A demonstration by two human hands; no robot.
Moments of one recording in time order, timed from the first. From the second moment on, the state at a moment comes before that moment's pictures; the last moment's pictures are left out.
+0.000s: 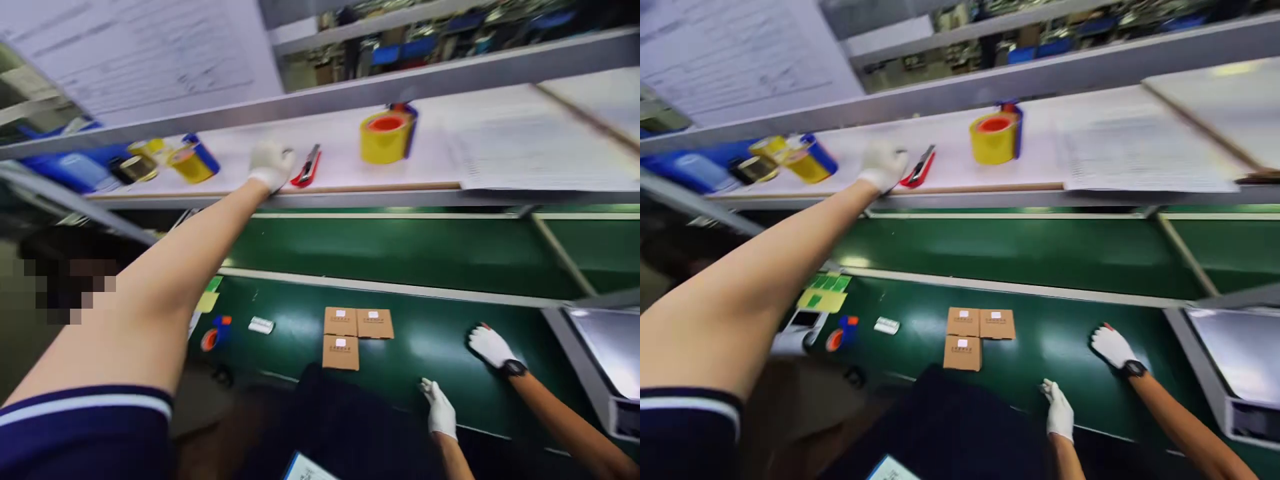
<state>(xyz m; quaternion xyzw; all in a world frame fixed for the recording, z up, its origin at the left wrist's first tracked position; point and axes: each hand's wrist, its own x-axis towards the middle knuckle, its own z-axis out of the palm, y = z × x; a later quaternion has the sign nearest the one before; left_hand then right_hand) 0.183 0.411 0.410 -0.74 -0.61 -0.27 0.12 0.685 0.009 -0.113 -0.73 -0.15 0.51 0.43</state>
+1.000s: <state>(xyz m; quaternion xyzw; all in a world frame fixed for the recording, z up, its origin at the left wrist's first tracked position) 0.155 0.466 0.392 -0.70 -0.66 -0.24 0.11 0.679 0.011 -0.121 -0.72 -0.12 0.50 0.47</state>
